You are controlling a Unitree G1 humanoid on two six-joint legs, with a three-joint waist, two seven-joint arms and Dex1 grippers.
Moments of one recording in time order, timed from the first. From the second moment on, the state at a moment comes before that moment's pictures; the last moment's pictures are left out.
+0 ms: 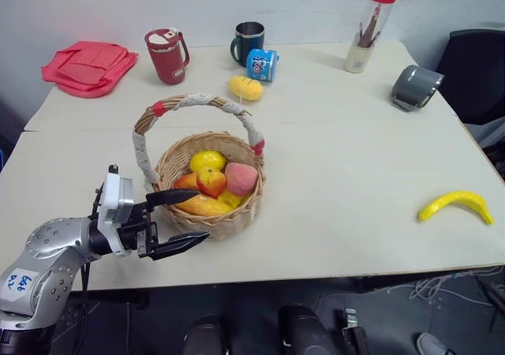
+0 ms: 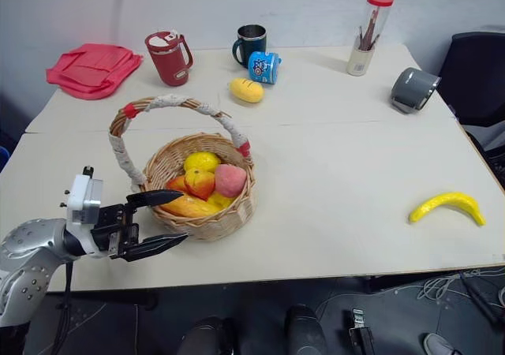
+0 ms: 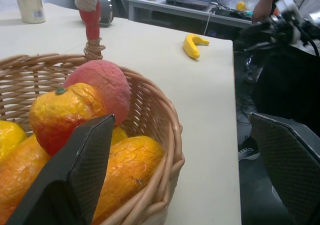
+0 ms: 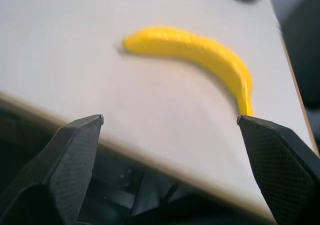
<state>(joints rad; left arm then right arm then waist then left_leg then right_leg) -0.01 0.75 0.29 -0.43 -0.78 0.44 -1.02 0.32 -0.81 -0.77 0.37 0.39 -0.41 1.11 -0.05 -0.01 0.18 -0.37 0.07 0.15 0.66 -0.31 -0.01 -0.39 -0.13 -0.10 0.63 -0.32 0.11</state>
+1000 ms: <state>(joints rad) 0.18 0.74 0.42 -0.59 -0.80 0.46 -0.90 -1.12 -1.14 0.19 1.29 -0.36 -0.41 1.49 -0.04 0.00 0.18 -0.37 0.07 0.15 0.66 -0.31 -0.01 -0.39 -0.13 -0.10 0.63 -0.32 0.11</state>
